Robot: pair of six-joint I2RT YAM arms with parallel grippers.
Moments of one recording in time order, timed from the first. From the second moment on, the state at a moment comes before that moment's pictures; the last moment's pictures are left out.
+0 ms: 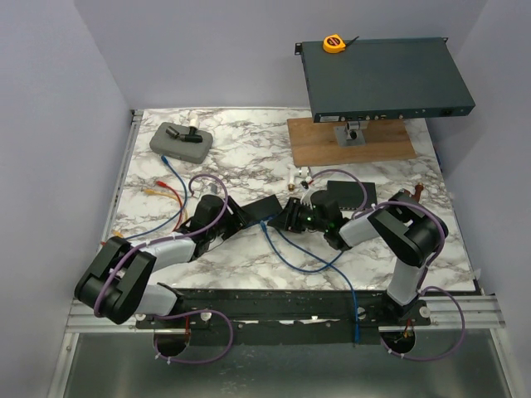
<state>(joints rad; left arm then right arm) -0.49 1.34 0.38 0.33 0.08 -1.03 0.68 1.82 0.58 0.81 -0.35 0.84</state>
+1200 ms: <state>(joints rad) -0.50 1.35 0.40 0.32 0.08 -1.03 0.64 1.88 0.62 0.82 -0.30 0.89</state>
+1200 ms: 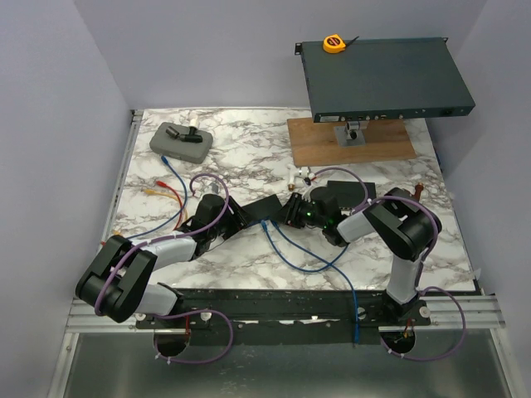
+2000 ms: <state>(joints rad) -0.50 1.33 0.38 0.31 0.09 -1.03 0.62 1.95 0.63 0.91 -0.37 0.99</state>
